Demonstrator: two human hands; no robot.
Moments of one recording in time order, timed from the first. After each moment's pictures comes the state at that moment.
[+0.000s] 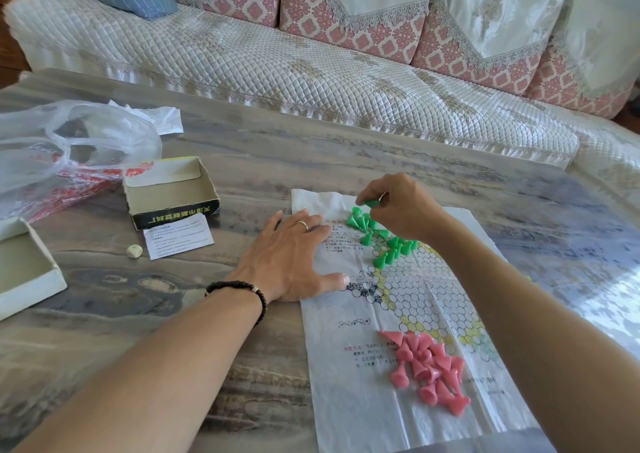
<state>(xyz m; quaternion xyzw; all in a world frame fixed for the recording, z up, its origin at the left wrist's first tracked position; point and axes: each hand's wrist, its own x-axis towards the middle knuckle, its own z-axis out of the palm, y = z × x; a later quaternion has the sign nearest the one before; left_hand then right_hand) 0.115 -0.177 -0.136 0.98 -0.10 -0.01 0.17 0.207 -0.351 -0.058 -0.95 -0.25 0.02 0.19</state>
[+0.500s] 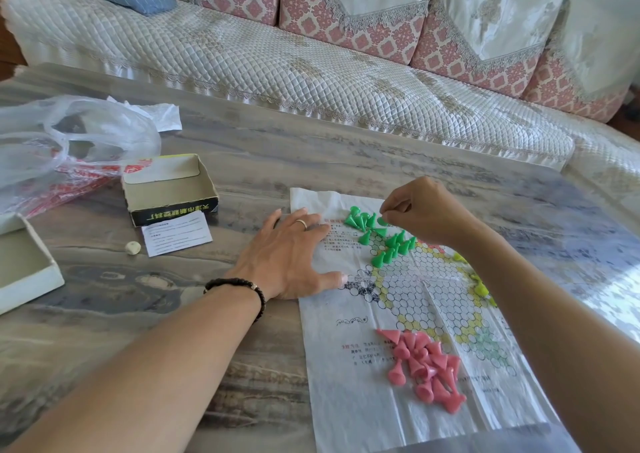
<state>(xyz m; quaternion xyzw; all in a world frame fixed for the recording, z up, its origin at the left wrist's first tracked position) 0.115 -0.178 -0.134 0.98 -0.10 0.00 0.16 0.200 -0.377 -0.045 -0.96 -0.24 0.02 0.16</state>
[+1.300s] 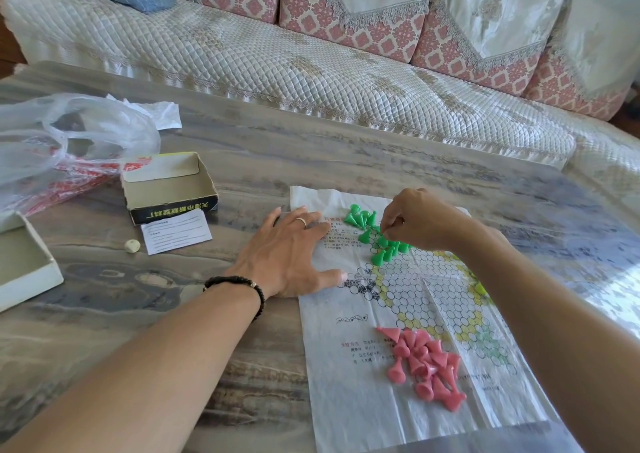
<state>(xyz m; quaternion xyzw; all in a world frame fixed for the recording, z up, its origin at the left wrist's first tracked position) 0.115 -0.179 -0.135 0.98 -0.09 0.00 0.16 0.202 -0.378 -0.051 -0.95 -0.30 0.07 0.04</state>
